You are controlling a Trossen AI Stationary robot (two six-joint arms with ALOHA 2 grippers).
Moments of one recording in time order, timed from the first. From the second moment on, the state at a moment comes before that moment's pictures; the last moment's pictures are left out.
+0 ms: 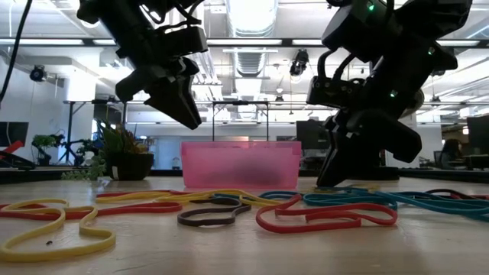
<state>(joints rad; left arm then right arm) -0.14 1.47 0.92 -0.38 -0.40 0.16 0.26 1.74 0.77 -0.07 0.33 0.29</state>
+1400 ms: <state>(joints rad) -0.14 1.47 0.92 -0.41 -0.40 0.14 0.31 1.53 0.97 -0.15 0.56 -0.07</state>
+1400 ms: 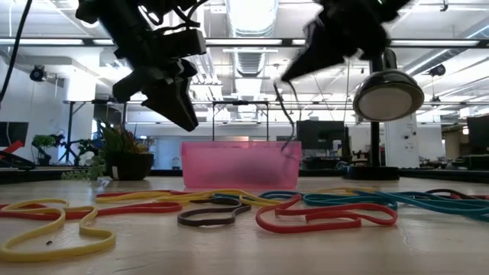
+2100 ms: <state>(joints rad) -0.14 1.47 0.92 -0.41 -0.40 0.14 -0.14 1.56 1.05 -0.12 0.34 -0.11</state>
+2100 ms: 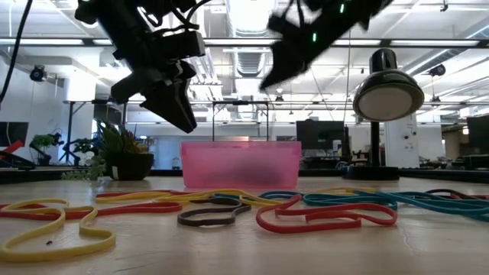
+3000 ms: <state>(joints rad) -0.16 1.47 0.87 -0.38 -0.20 0.07 -0.13 1.58 1.04 -0.24 -0.15 -0.01</state>
